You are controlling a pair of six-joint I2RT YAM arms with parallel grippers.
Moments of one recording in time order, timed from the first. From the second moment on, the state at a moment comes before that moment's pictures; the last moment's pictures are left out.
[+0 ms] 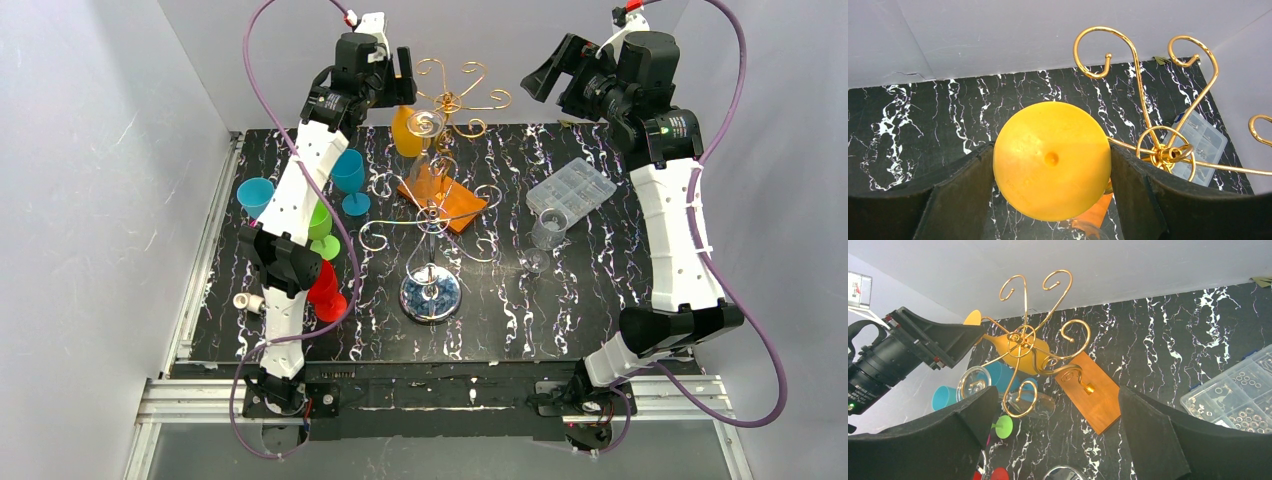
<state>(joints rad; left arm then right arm) -0.42 2.12 2.52 -0.76 -0.08 -0.28 0.20 1.56 2.08 -0.77 -0.19 0.49</state>
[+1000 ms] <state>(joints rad) -0.42 2.11 2.46 -0.66 -0.12 -0.28 0.20 1.56 2.08 -0.77 -0.19 0.48</state>
